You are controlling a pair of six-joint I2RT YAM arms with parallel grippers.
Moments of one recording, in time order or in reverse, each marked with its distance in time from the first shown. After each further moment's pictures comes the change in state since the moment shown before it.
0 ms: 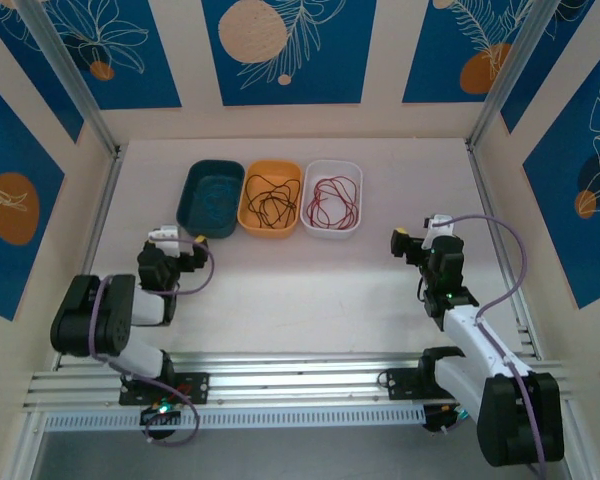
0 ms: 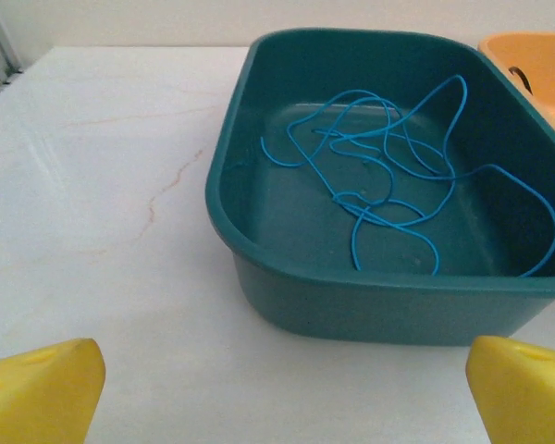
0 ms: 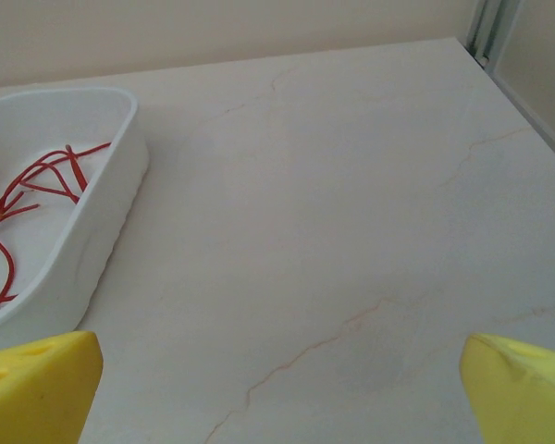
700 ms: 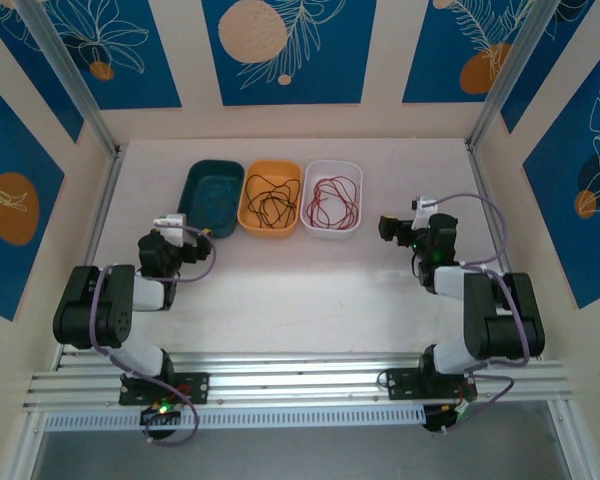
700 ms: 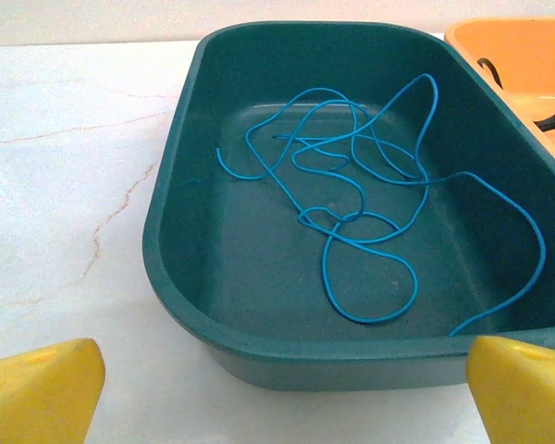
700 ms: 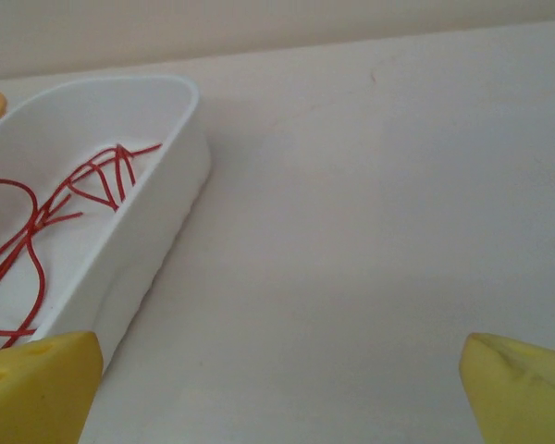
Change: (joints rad) left arm -0.003 0.022 0.129 -0.147 0.085 0.046; right arm -0.076 0.561 0.131 0.418 -0.298 -0.030
